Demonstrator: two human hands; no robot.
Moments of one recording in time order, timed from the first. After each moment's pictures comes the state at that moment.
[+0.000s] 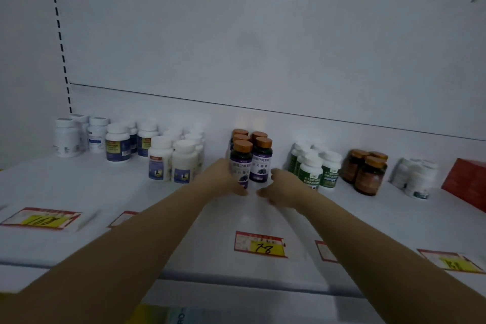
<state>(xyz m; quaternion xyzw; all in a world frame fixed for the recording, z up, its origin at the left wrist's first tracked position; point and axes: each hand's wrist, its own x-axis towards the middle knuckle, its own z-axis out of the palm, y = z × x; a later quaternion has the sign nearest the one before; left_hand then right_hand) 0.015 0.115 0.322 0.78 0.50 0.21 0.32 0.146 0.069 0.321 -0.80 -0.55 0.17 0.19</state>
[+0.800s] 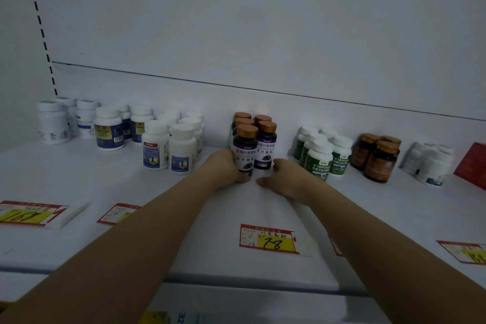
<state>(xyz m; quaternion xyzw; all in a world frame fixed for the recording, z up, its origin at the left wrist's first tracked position) 0.030 0.159 0.293 0.77 0.50 0.21 0.33 0.156 0.088 0.305 -0.78 -0.57 0.17 0.19</state>
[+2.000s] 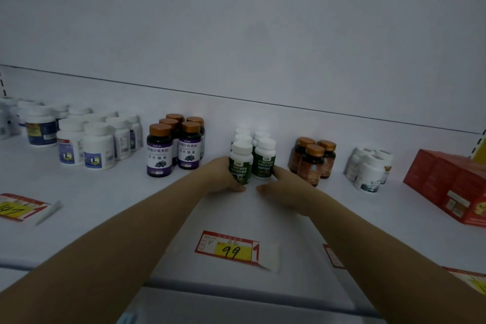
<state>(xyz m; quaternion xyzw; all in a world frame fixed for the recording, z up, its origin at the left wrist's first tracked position) 0.180 0.085 0.310 0.79 0.50 0.17 0.33 0.313 0.011 0.317 -0.75 -0.58 0.22 0.23</state>
